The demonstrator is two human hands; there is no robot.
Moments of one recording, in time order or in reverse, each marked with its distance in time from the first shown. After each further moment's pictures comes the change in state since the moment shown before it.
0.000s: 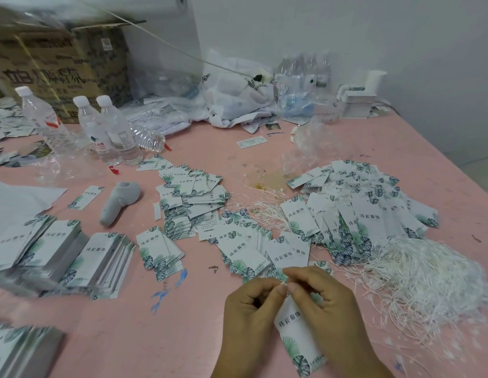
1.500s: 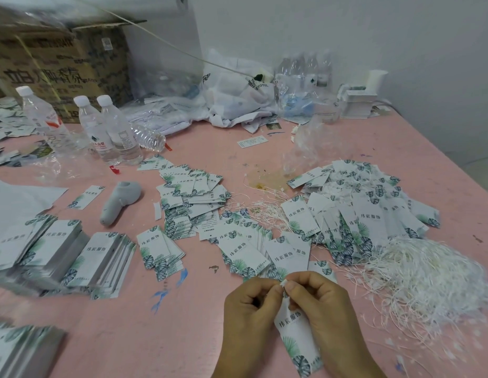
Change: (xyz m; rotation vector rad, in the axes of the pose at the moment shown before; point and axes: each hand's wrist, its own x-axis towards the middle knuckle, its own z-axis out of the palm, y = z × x) left_hand 0.000 0.004 0.000 0.081 0.056 -0.004; right_hand 0.001 0.001 0.010 0.392 -0.004 0.395
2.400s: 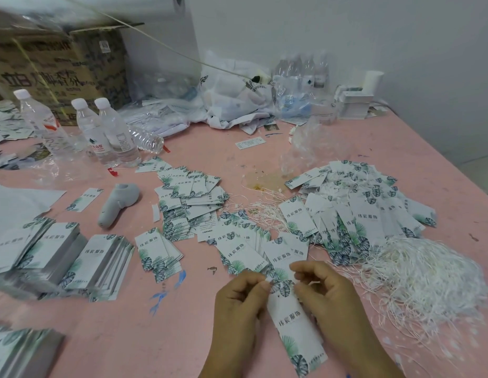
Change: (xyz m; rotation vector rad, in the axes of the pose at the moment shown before) left_hand 0.008 0.000 -0.006 -0.314 0.034 -0.135; right_hand 0.006 -0.006 -0.021 -0.283 -0.016 -0.093
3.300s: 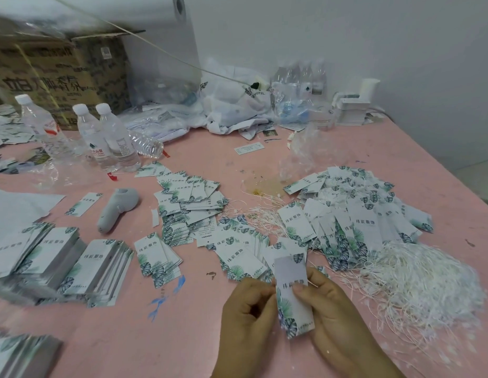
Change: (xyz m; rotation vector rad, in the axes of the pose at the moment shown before) left_hand -0.003 -0.008 0.001 0.394 -0.081 0.360; right_hand 0.004 -0.001 0.011 0.901 -0.188 0.248
